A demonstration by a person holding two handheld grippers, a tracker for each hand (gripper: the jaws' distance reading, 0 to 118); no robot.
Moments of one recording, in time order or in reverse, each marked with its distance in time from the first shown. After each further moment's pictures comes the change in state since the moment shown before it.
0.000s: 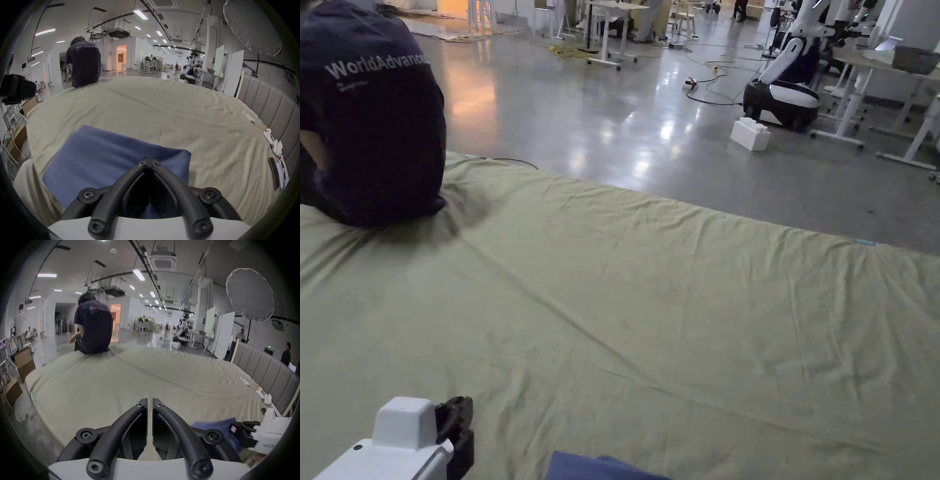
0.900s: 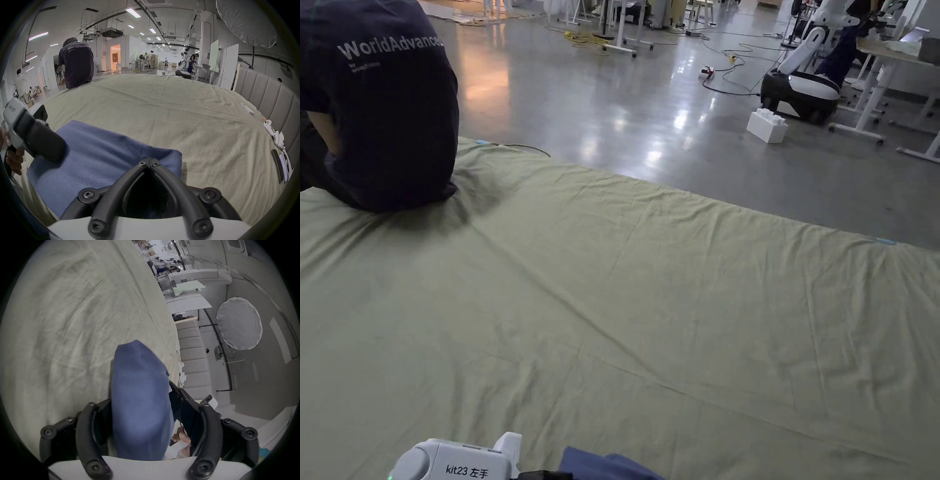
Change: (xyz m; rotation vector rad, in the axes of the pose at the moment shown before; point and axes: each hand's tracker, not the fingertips) left arm -0.005 -0.084 -0.158 -0.754 -0.870 0.603; right arm 0.015 -0.017 -0.021 -0.030 -0.052 -0.044
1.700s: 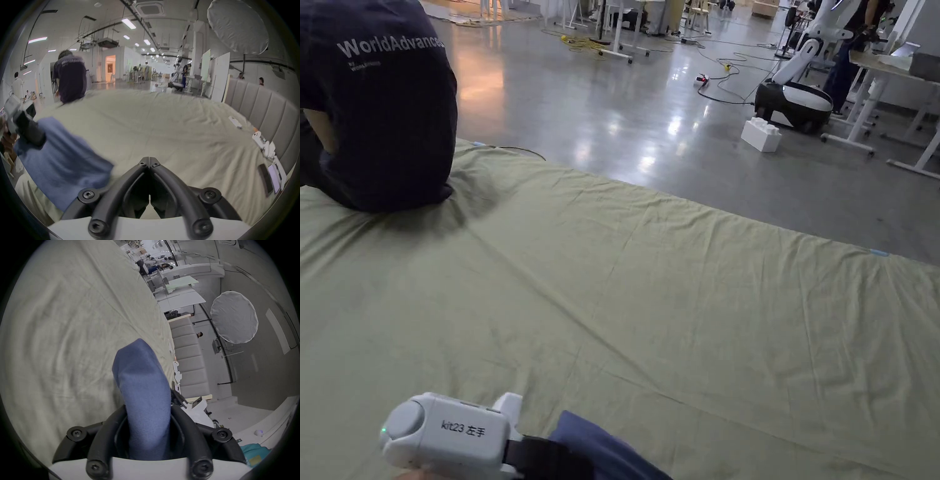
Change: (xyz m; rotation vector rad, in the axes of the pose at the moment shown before) left arm 0.042 0.044 0.036 -0.022 0.011 -0.094; right arm 0.027 0.026 0.015 0.080 -0.049 -0.001
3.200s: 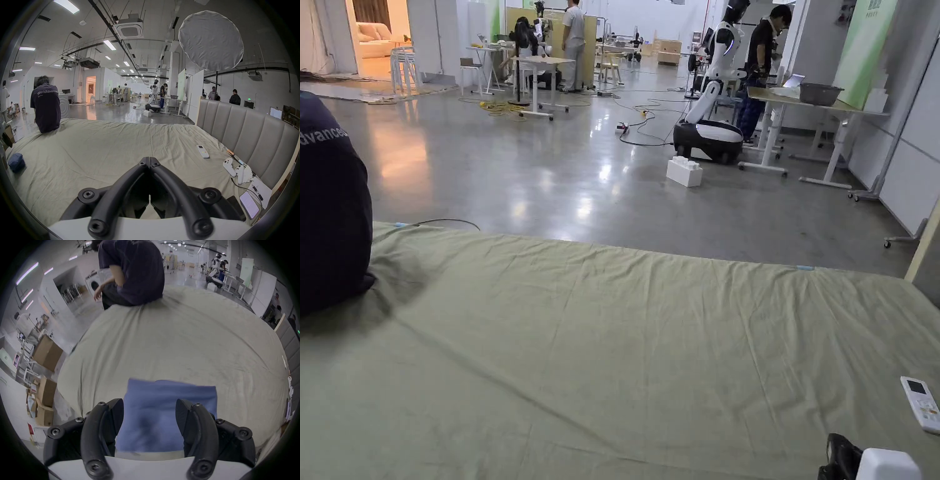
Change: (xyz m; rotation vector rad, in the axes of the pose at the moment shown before) left arm -0.004 0.087 0.285 0.242 1.267 -0.214; right arm 0.144 0.110 0.039 0.264 -0.251 -0.058
